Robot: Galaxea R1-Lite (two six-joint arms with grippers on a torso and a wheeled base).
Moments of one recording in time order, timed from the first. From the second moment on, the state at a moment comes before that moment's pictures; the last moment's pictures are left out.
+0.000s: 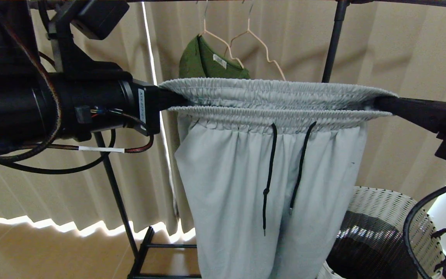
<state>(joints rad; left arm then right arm) -0.58 1.46 -1.21 -0.09 -0.10 0.07 0.35 1.19 -0.84 -0.33 0.24 0.06</state>
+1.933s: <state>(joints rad) -0.56 1.43 -1.04 -0.09 0.05 0.09 0.48 1.13 -0.72 -0.33 0.26 0.06</state>
